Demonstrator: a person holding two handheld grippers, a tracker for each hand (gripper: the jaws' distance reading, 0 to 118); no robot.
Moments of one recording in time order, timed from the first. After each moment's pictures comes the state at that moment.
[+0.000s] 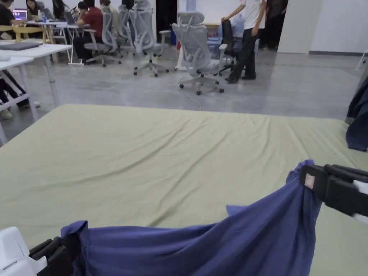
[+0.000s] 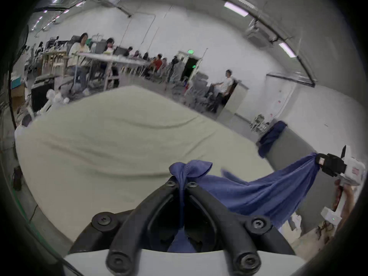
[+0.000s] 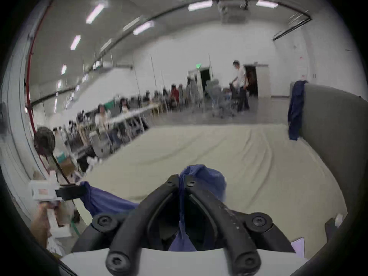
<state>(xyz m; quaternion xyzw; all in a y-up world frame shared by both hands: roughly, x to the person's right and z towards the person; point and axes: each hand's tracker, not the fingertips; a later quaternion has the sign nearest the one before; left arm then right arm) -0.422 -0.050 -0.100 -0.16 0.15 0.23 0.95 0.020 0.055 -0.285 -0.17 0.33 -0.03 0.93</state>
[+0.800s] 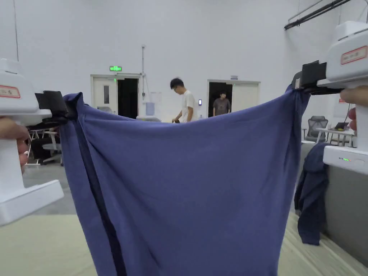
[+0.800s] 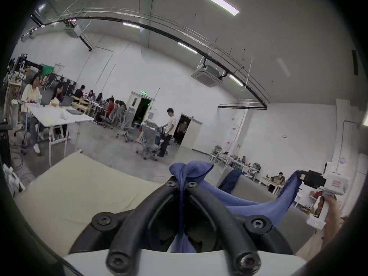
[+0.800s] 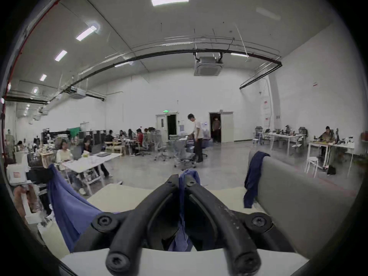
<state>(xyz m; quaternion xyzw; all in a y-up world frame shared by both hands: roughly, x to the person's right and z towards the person) -0.462 0.304 -0.321 0.00 0.02 0.19 0.98 0.039 0.373 -0.450 -0.03 0.16 0.00 0.99</state>
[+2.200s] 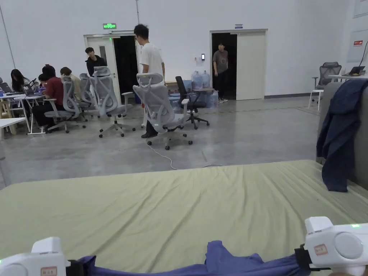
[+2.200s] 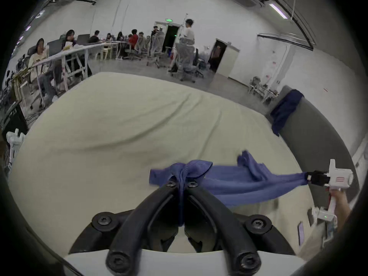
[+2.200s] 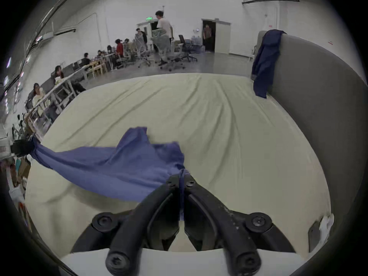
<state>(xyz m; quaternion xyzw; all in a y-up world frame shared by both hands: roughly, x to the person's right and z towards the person) -0.535 -0.122 -0.435 -0.33 0.08 0.18 0.92 0.013 -0.123 -0.588 -0.40 0.13 0.05 0.91</state>
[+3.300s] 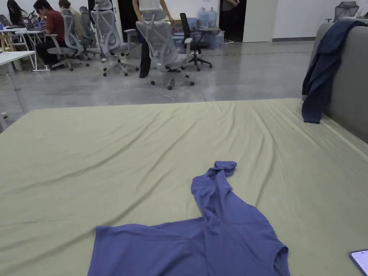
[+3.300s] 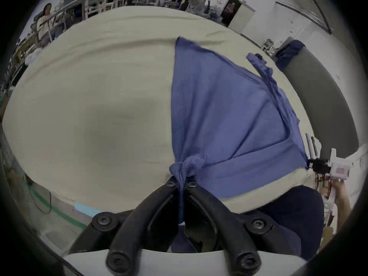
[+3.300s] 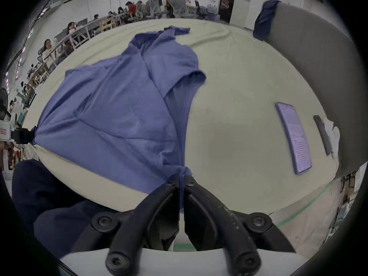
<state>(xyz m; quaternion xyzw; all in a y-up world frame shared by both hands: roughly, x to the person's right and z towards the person) -0.437 -0.292 -0.077 -0.50 0.09 0.23 0.83 0.114 -0.279 -0.247 -0.53 0.16 0.12 0.82</state>
